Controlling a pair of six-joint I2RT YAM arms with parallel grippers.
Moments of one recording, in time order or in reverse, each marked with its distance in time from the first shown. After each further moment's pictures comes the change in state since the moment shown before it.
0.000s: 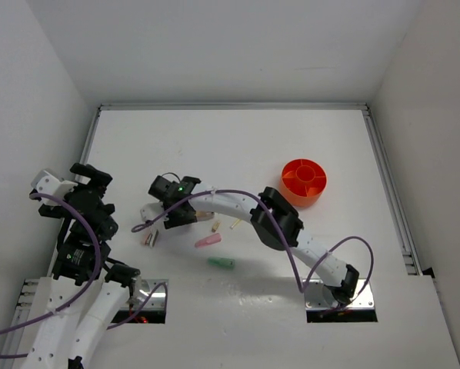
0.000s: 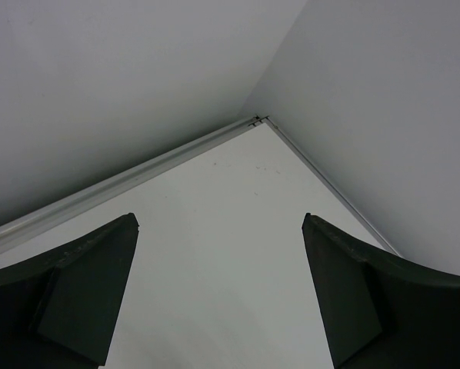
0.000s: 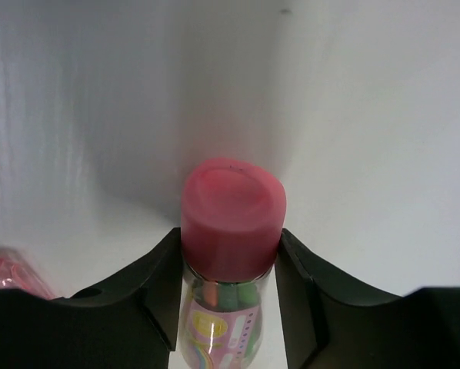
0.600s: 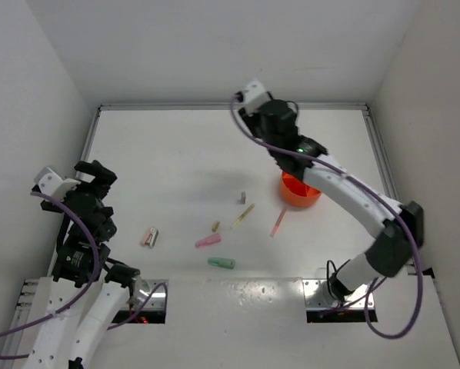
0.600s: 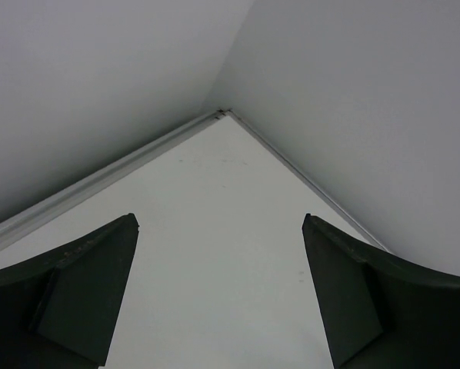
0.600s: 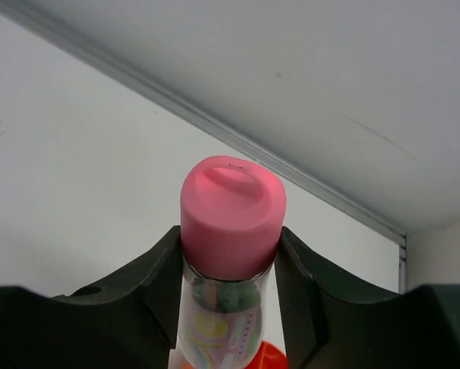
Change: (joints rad) left arm 0.000 -0.016 -0.004 0.040 0.085 0.034; right arm -0.397 -0.875 -0.642 0.778 0.382 0.436
